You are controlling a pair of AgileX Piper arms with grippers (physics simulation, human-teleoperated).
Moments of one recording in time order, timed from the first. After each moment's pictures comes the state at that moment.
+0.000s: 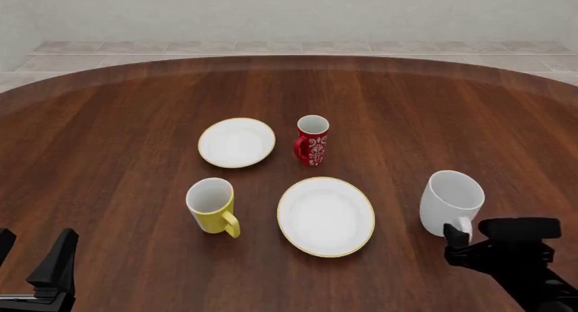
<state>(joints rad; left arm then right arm) 0.00 0.00 0.00 0.00 0.00 -0.04 1.23 -0.11 -0.53 -0.07</state>
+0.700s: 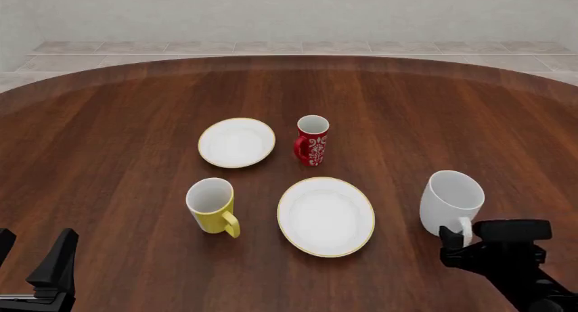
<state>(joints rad) 0.00 0.00 0.00 0.00 0.00 -0.03 1.34 -0.11 -0.62 -0.07</state>
